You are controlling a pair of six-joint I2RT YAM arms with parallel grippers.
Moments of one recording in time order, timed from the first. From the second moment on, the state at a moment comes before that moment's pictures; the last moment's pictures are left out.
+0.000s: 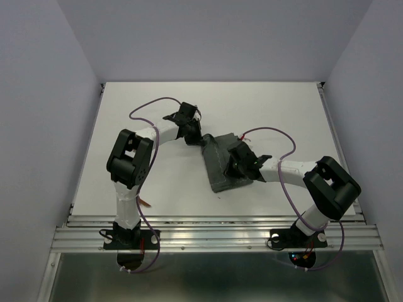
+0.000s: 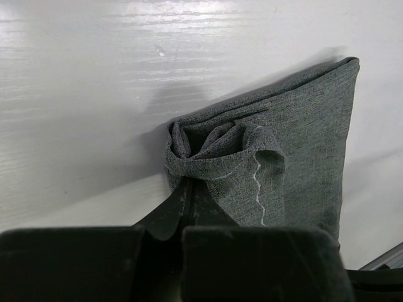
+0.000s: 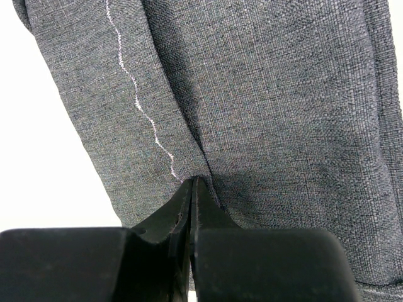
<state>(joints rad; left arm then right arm) -0.48 1.99 1.36 -0.34 0.20 -0.63 0.73 1.60 0.78 -0.09 0.15 0.89</state>
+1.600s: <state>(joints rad) -0.55 2.06 1.52 -0.40 0.02 -0.63 0.73 1.59 0.78 -0.10 0.15 0.89</state>
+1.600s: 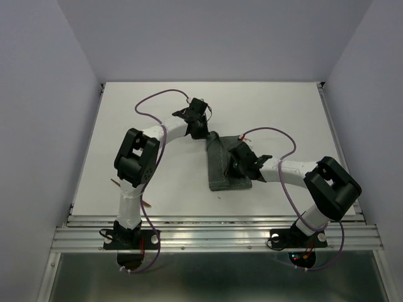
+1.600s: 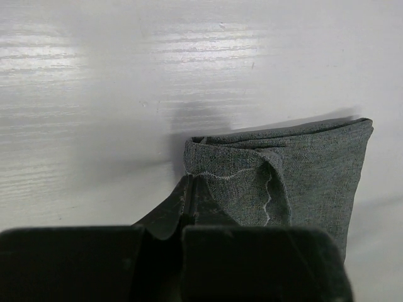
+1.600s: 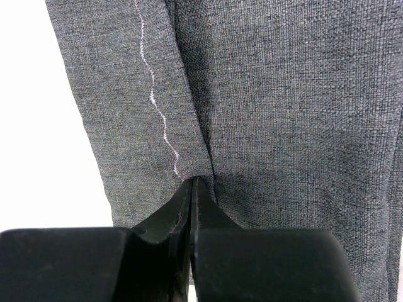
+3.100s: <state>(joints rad) -0.58 2.19 1.63 -0.32 0.13 -0.63 0.64 1.43 0.80 -0.24 0.21 0.79</state>
